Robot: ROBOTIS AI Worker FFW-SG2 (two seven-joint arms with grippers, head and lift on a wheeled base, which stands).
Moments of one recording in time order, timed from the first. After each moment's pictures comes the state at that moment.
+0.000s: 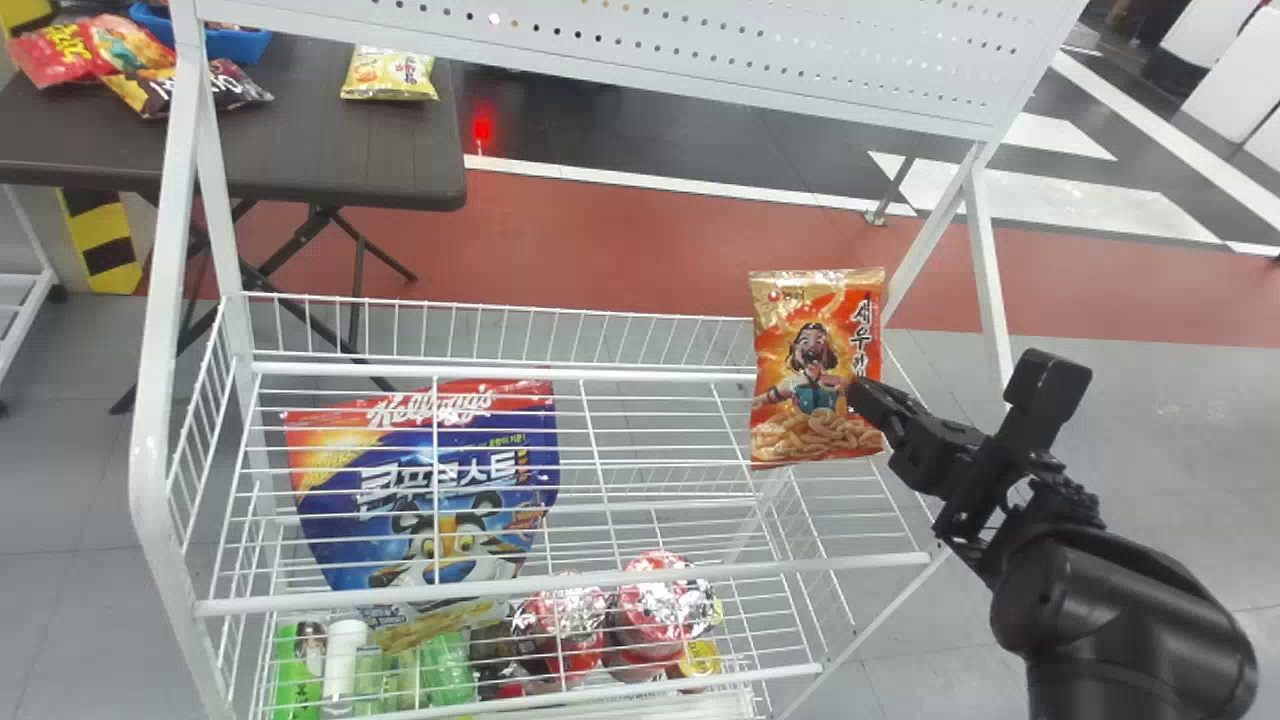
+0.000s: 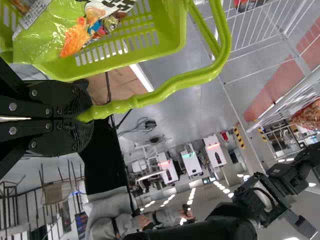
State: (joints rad) left arm 0.46 0.06 -0.16 -1.89 0.07 1.08 -1.18; right arm -0.04 -0.14 -0.54 -1.67 -0.12 0.56 0.46
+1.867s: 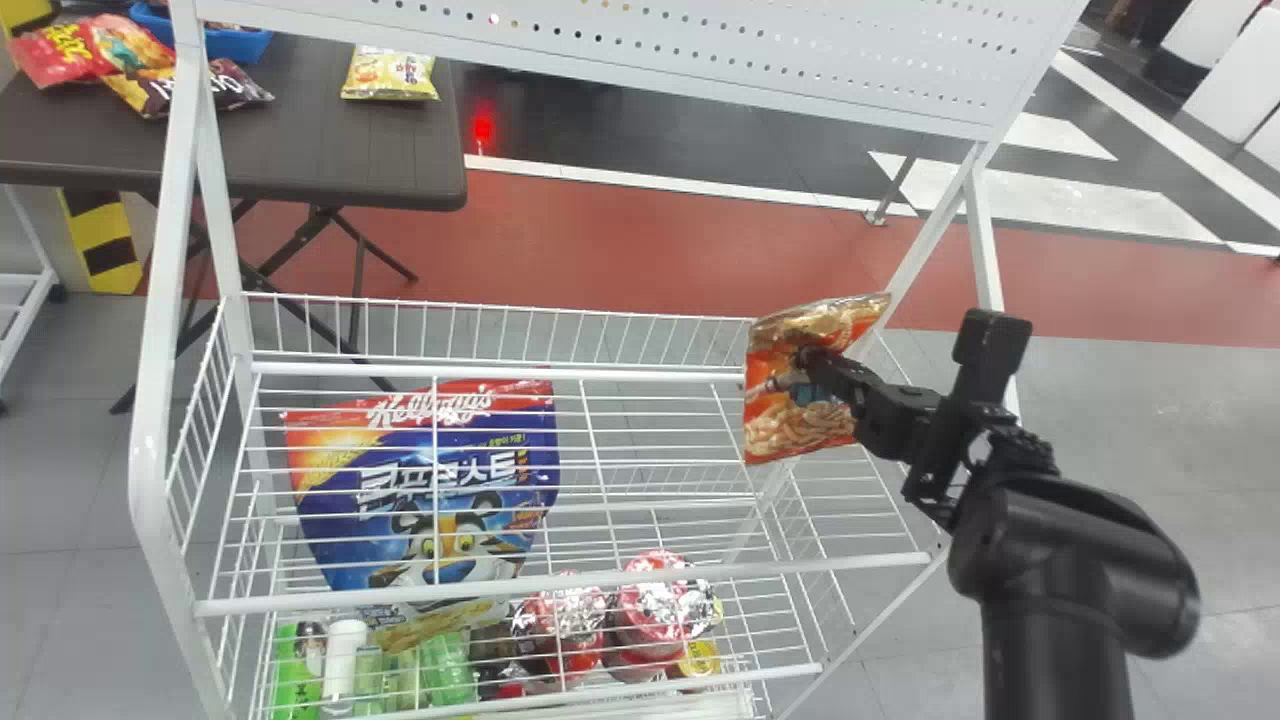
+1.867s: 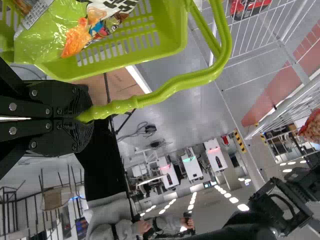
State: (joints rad) left arm 0.41 0.06 -0.16 -1.84 0.07 1.06 -1.17; right arm -0.09 -0.10 -0.51 -1.70 0.01 0.59 0.57
